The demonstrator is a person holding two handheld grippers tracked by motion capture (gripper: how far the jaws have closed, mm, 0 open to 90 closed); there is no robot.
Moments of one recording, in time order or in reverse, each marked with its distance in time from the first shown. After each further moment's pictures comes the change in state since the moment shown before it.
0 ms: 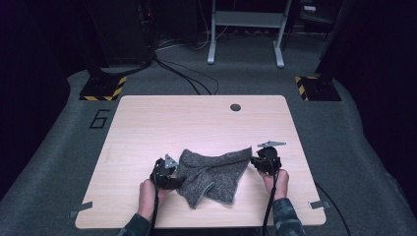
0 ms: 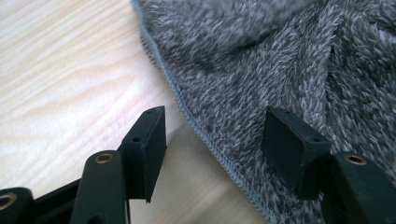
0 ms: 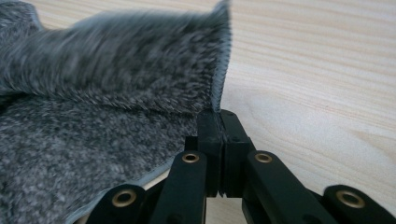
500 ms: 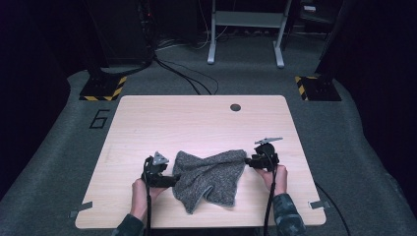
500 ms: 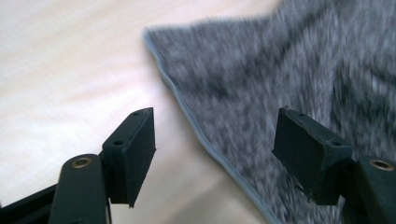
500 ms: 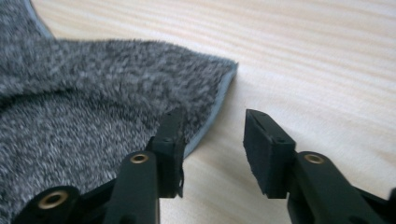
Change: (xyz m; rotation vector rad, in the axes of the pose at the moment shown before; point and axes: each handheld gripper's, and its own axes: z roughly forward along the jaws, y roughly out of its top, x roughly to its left) left arm 0.021 0.004 -0.024 -0.059 -0.021 -0.085; right arm -0.004 0.012 0.008 0.060 0.066 -0.037
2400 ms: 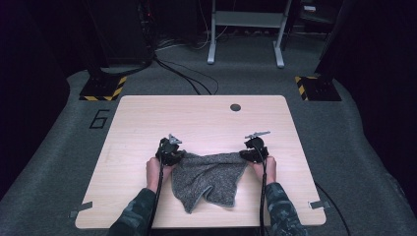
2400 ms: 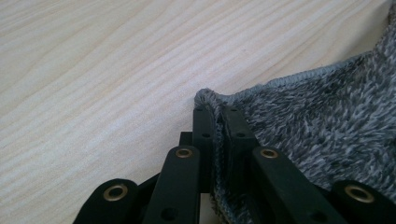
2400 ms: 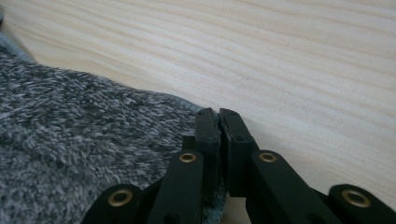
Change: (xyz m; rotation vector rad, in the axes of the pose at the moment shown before) left arm 0.022 0.045 0.069 0.051 0.051 0.029; right arm 0.003 0.021 0.043 0.012 -0.013 -0.019
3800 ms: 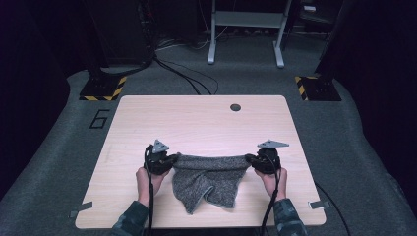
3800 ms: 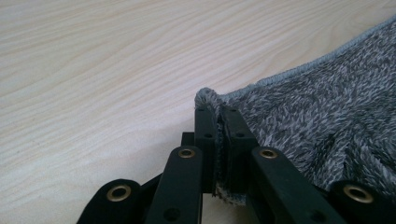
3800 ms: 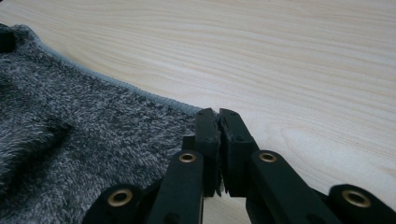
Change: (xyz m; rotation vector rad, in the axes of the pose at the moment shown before) left arm -0.009 -0.022 -0.061 -0.142 -0.051 -0.076; right arm 0.018 -0.031 -0.070 -0.192 0.053 0.008
